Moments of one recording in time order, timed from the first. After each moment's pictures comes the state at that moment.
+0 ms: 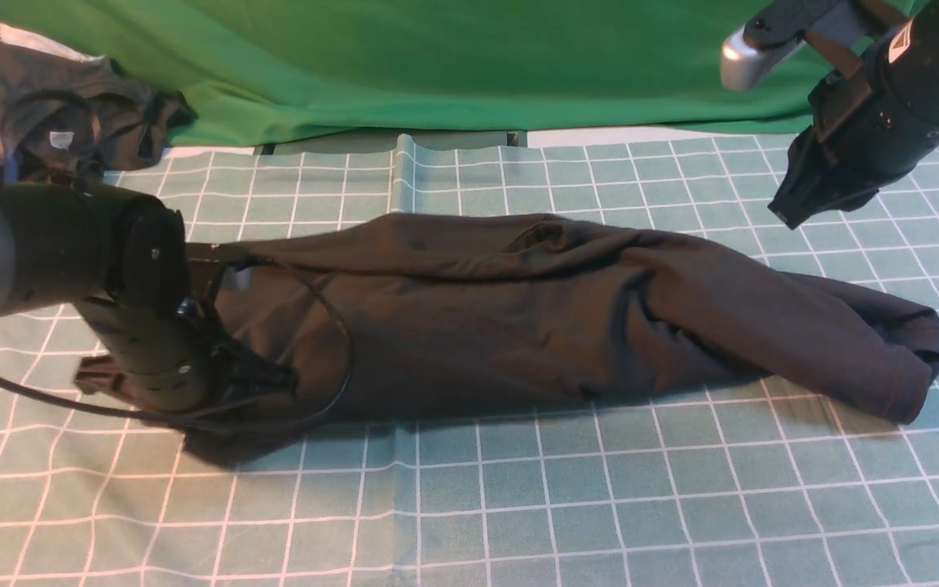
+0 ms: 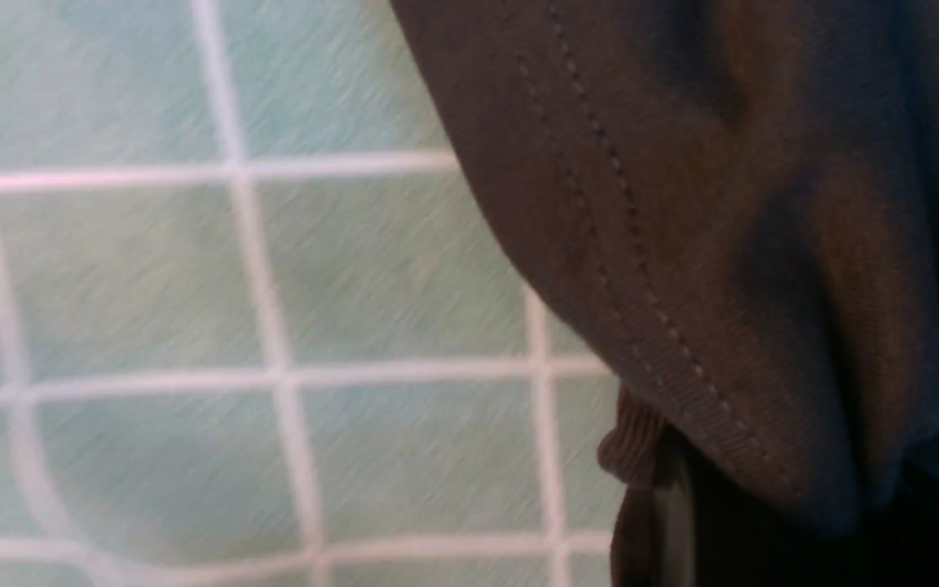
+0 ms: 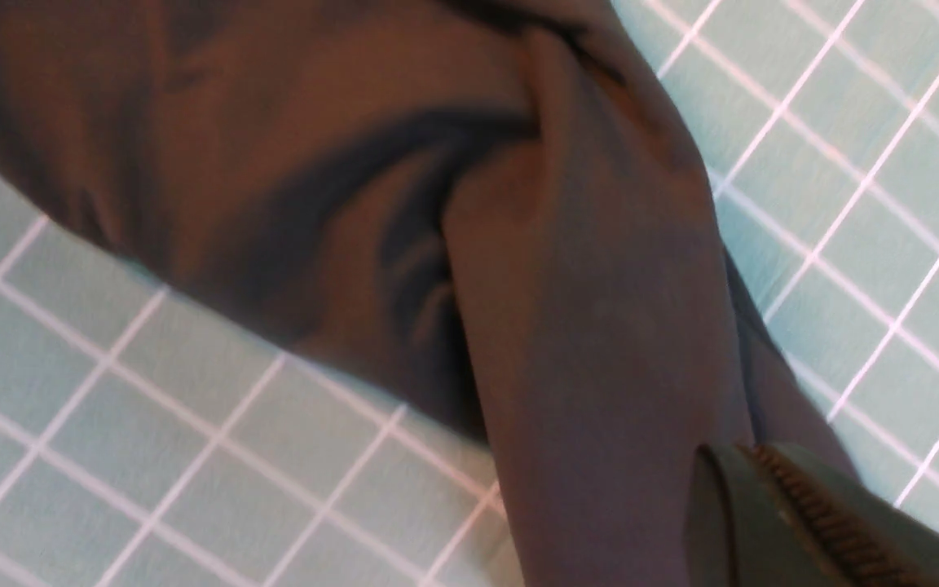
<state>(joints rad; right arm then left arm) 0.30 1.68 -1.48 0.12 1.04 -0.50 -0.17 1.70 -0.97 0.10 0.81 -0.20</state>
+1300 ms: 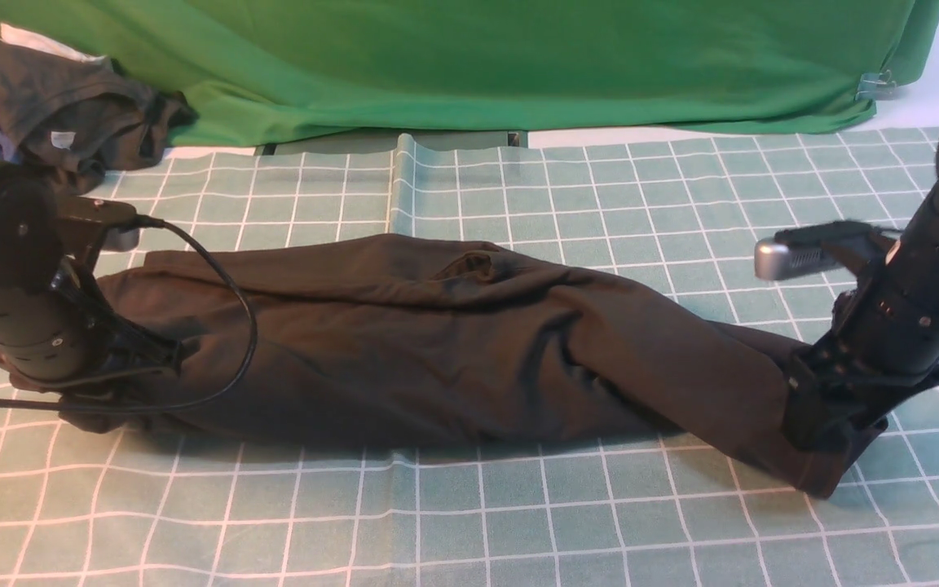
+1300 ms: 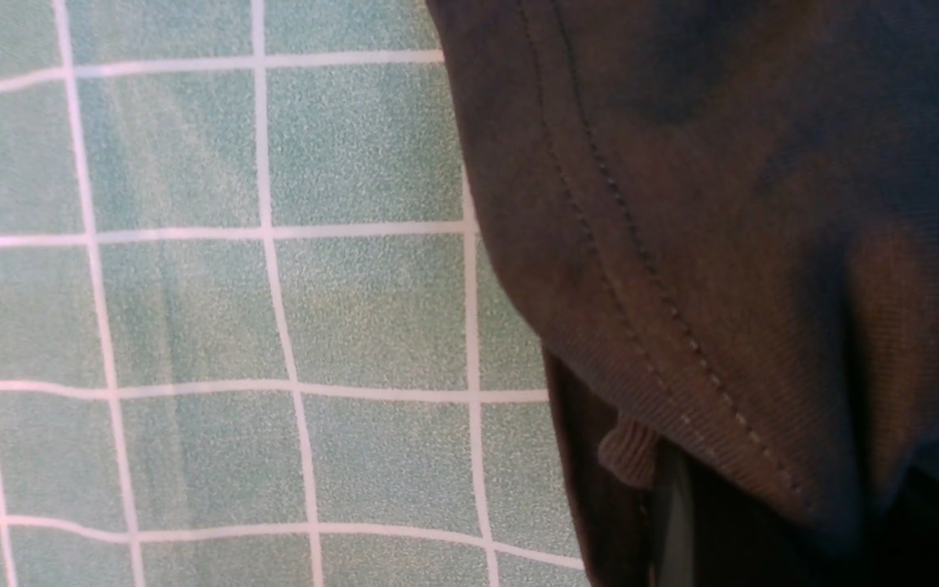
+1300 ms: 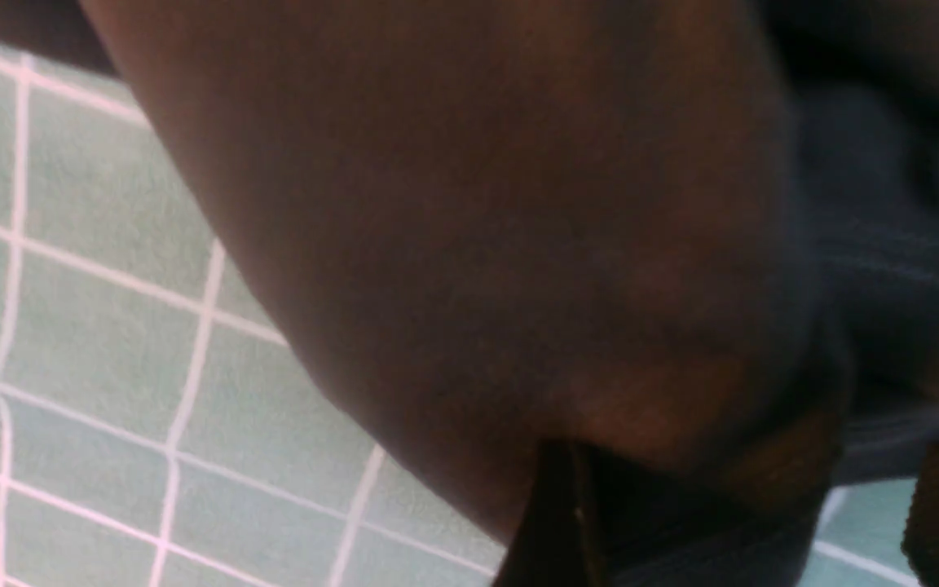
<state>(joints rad) 0.16 1.83 -1.17 0.28 1.07 -0.40 -0.01 1.60 -0.95 0.22 0.77 -0.13</state>
